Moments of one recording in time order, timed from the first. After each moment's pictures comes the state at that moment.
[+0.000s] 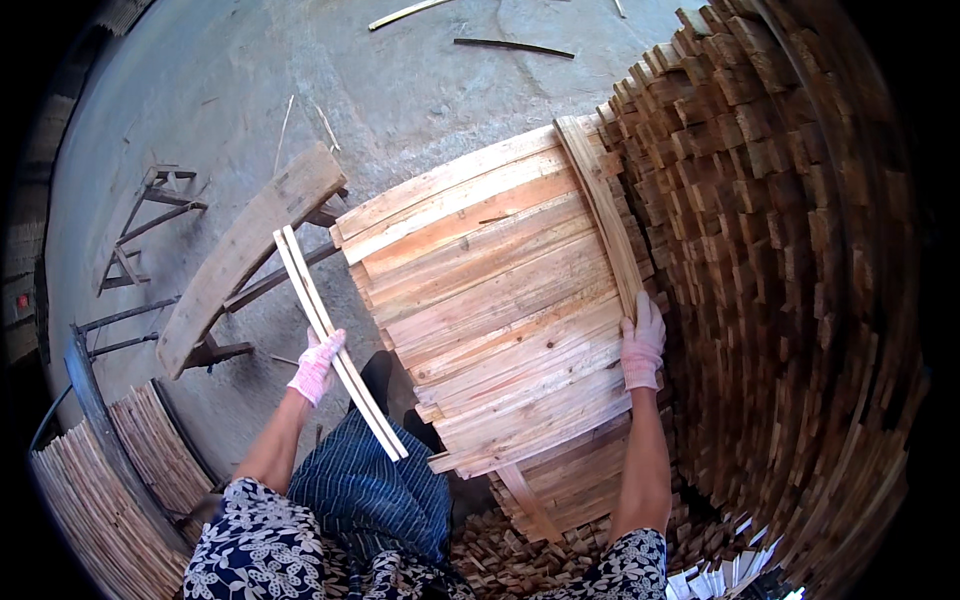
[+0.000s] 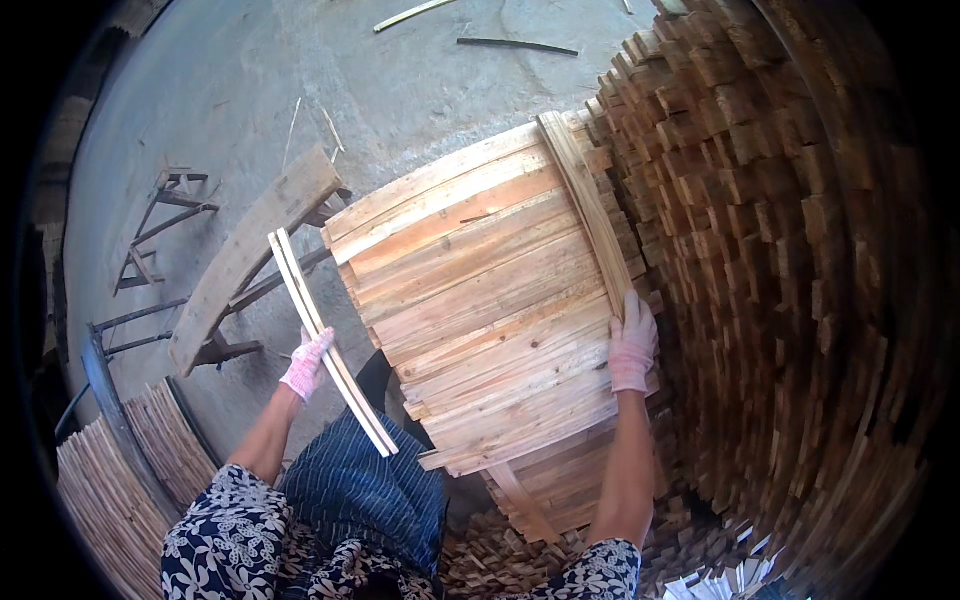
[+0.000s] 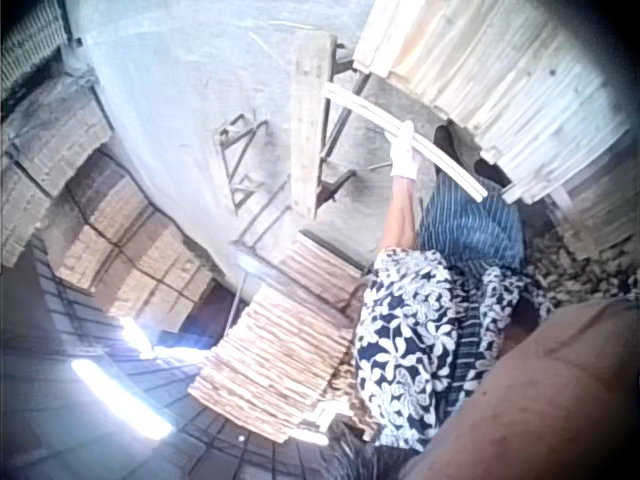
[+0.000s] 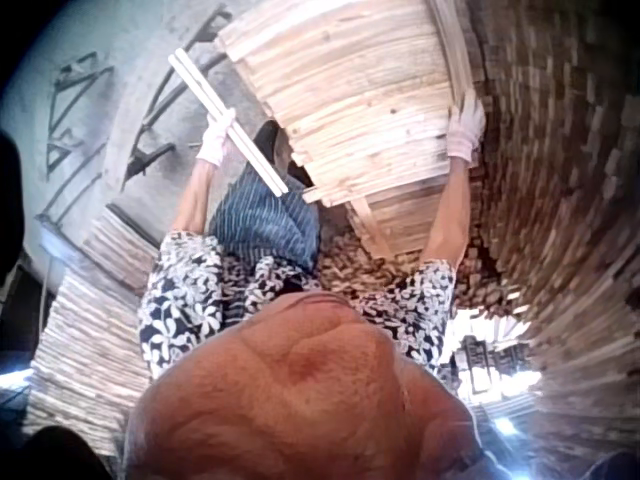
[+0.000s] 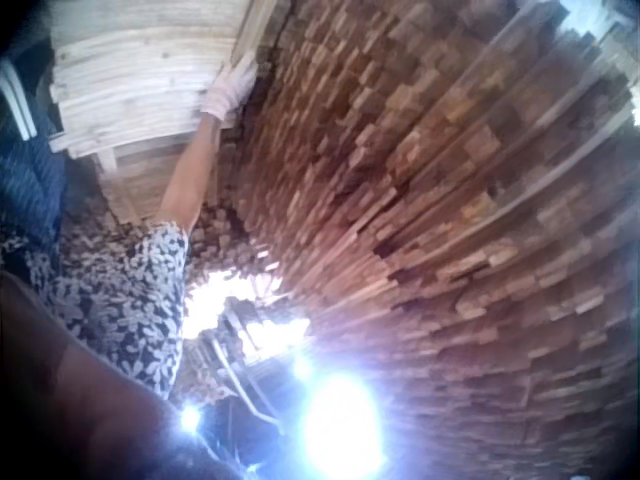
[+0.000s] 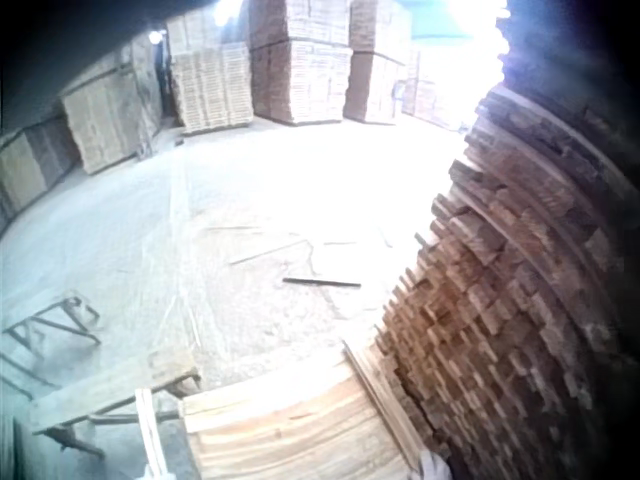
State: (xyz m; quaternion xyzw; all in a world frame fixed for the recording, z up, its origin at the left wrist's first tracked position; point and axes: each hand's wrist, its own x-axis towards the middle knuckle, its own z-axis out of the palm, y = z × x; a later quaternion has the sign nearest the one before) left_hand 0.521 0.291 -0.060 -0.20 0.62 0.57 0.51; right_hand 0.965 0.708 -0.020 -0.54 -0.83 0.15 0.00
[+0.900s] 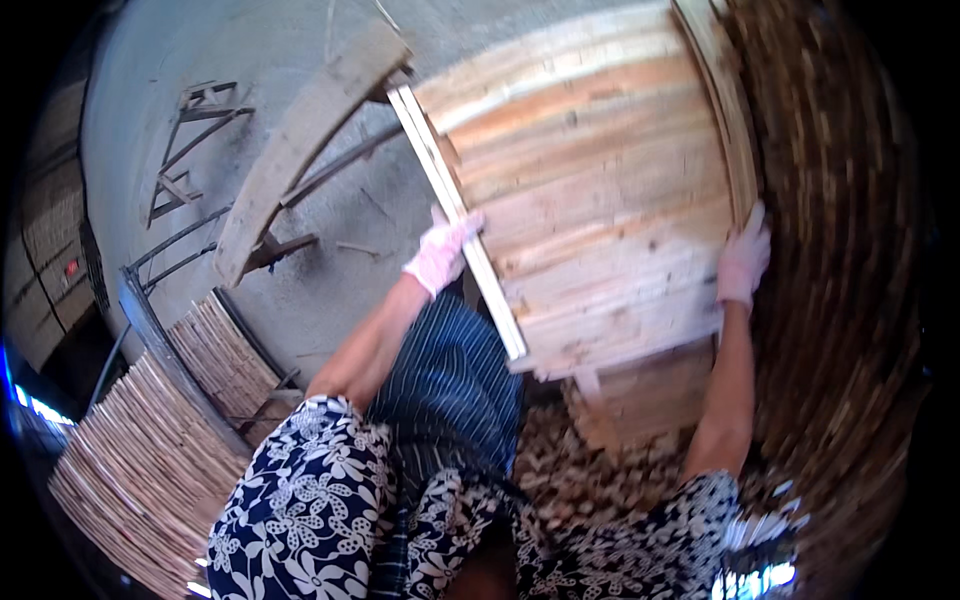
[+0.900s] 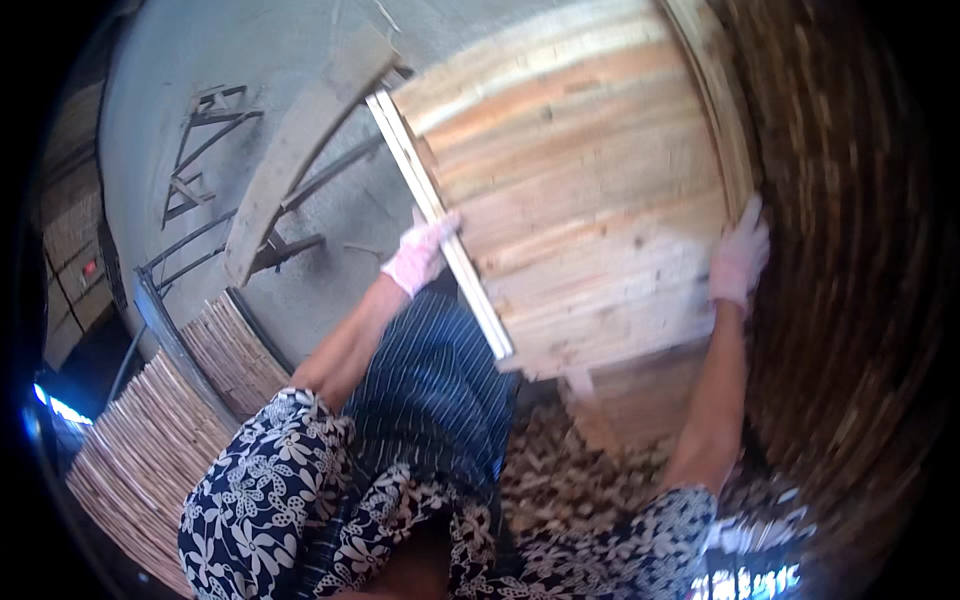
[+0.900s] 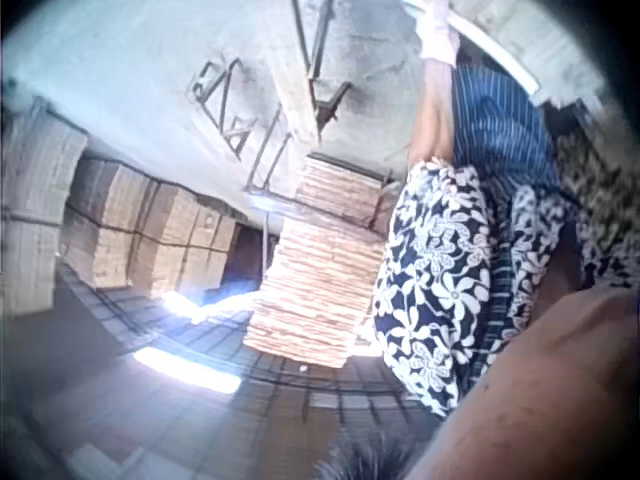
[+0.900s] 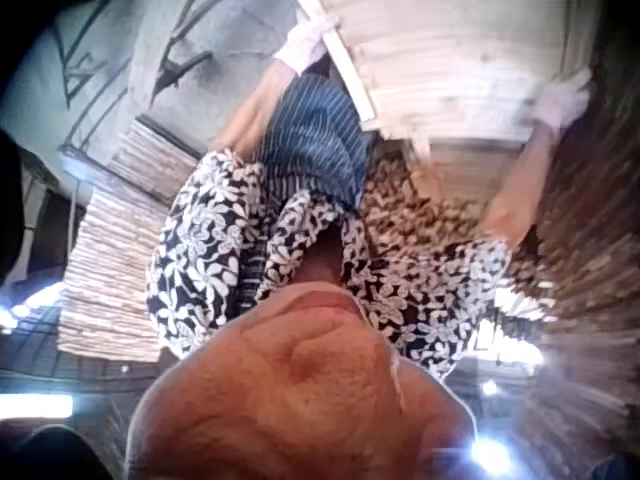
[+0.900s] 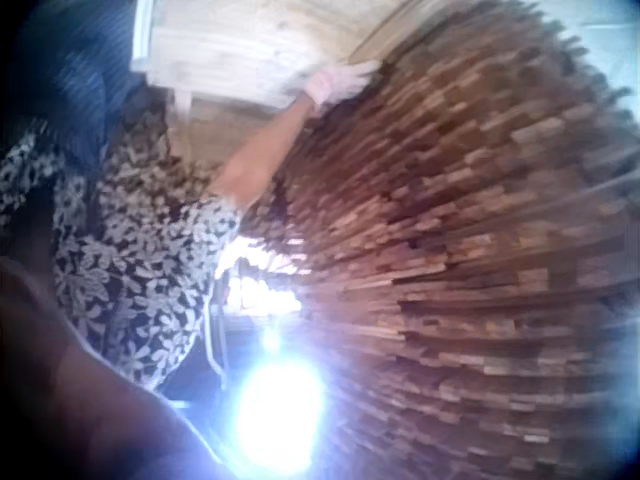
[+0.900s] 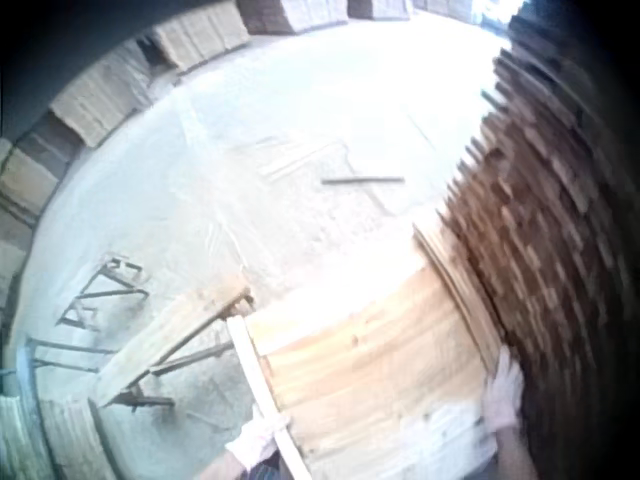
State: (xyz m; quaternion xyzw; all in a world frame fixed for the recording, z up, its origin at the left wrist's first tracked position) left_hand 0.571 0.365 -0.056 -0.19 0.59 0.56 0.55; right_hand 0.945 0.705 -0.020 -0.62 -0.77 0.03 -0.14
